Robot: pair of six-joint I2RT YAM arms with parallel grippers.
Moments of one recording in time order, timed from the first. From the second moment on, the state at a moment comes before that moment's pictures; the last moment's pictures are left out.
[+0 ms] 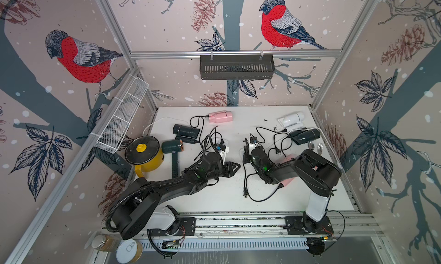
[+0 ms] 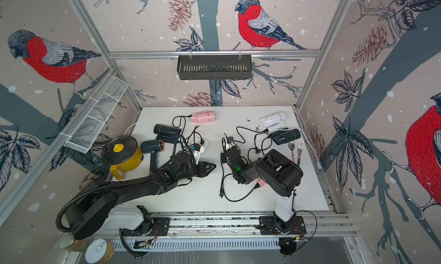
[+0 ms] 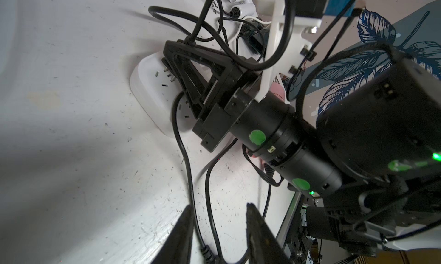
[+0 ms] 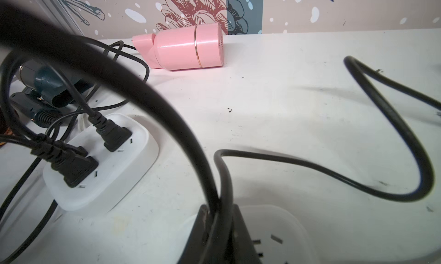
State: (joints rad) left arm -0.77 1.34 0.50 0.37 0.31 -0.75; right arm 0.79 1.86 0.62 0.83 0.37 0.29
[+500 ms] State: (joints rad) left arm -0.76 1.31 0.50 0.33 0.28 -0.76; right arm 0.81 1.80 0.61 0.75 0.39 0.29
